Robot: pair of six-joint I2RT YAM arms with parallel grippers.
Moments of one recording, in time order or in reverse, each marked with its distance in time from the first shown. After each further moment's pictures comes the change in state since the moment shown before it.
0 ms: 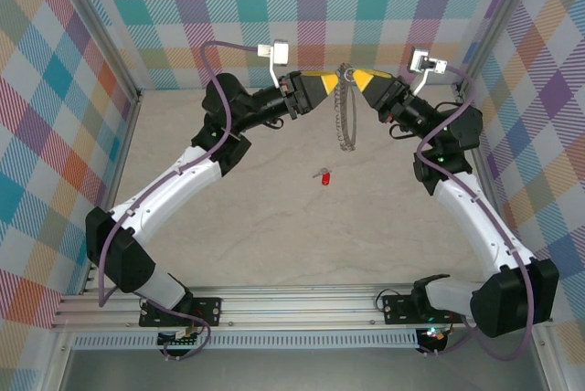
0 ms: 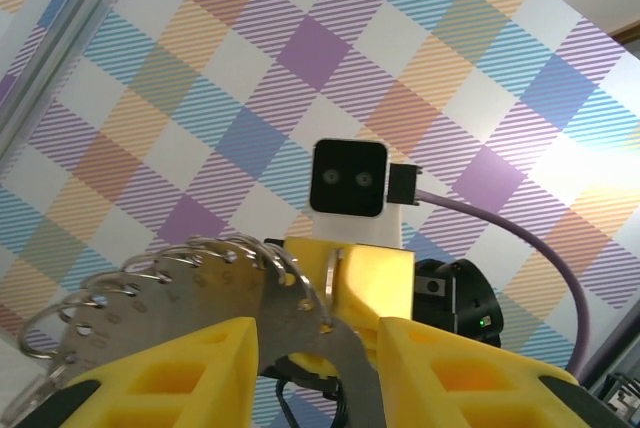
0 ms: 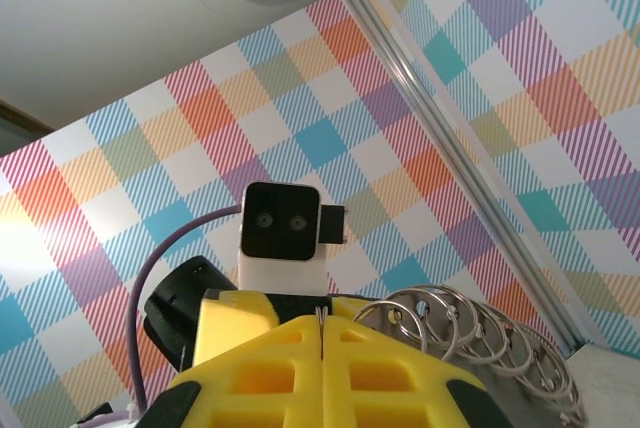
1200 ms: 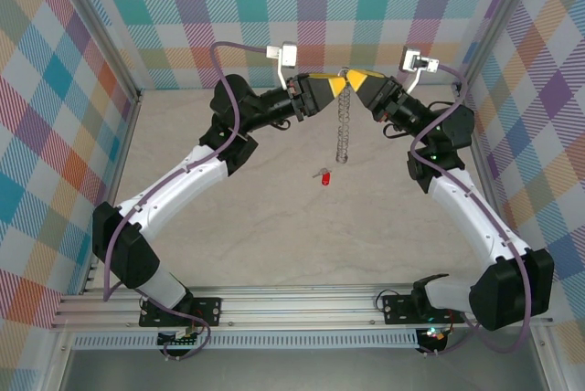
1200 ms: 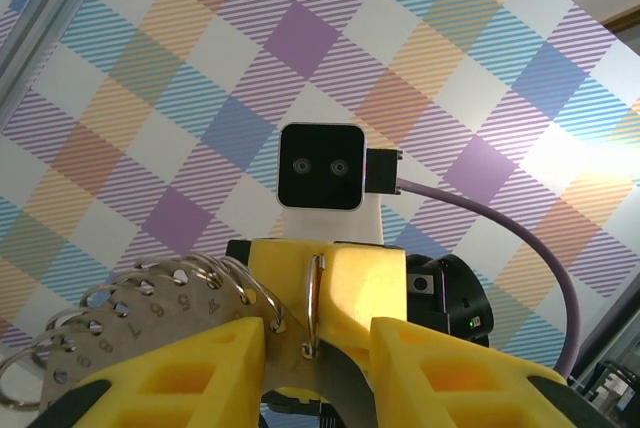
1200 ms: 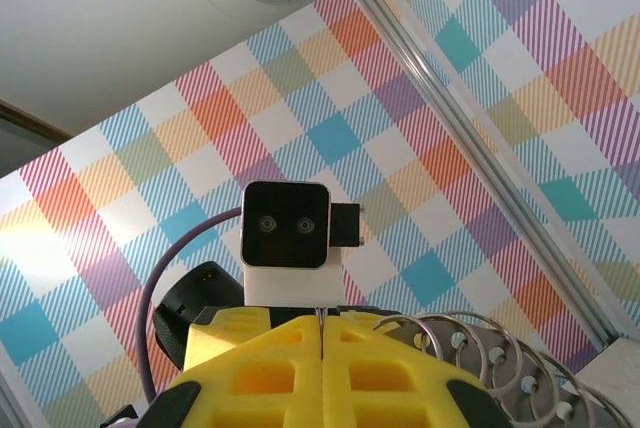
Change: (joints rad) left arm -0.024 0.035 0.012 0.026 0.009 -0.003; right arm 0.032 0.040 -0.001 0.056 0.006 0.050
